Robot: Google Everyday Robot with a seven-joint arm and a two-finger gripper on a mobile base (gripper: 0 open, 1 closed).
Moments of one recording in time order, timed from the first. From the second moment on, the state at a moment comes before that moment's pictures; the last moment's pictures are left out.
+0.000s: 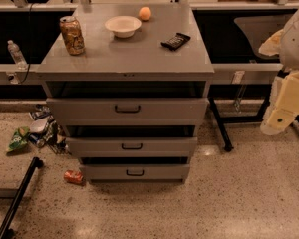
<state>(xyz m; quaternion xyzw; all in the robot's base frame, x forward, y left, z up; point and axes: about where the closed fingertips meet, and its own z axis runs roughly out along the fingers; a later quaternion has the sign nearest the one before) 0.438 -0.217 0.976 -0.60 0.78 -0.03 0.16</state>
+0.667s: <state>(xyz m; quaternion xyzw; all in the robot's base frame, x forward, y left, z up) 0.440 -0.212 0.969 -0.61 0.77 -0.03 0.16</state>
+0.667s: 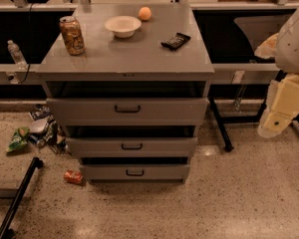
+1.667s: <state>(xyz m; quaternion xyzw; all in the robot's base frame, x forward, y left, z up) 0.498 -0.124 0.787 -0.70 0.67 0.09 0.22</state>
